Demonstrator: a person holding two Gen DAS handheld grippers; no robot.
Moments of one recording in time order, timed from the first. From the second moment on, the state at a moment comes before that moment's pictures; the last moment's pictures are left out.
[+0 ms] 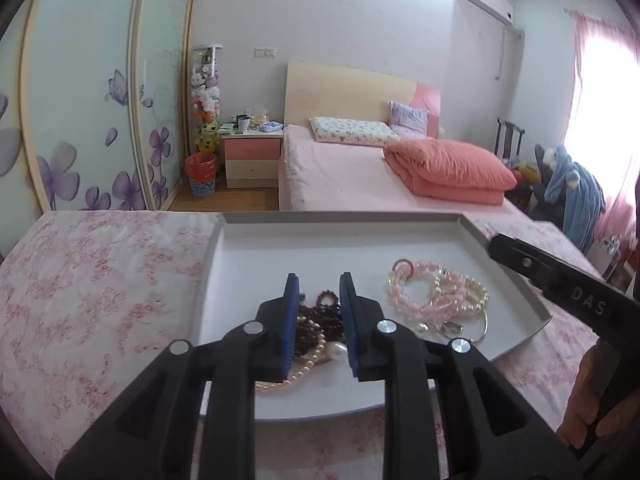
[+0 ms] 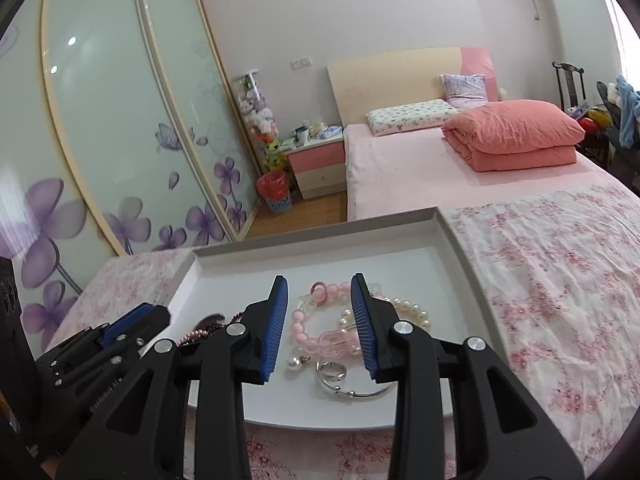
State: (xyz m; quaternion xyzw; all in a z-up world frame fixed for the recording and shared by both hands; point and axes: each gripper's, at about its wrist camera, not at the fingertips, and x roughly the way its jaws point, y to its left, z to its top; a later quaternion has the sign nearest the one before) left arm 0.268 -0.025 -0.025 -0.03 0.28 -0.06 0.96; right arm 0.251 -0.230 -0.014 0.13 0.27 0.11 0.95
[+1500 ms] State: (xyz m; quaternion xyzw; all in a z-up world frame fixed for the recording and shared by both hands) left arm 0.037 0.009 0.010 -0.01 0.21 0.02 0.98; right arm 0.032 -0.232 0.009 0.04 0.16 0.05 0.98
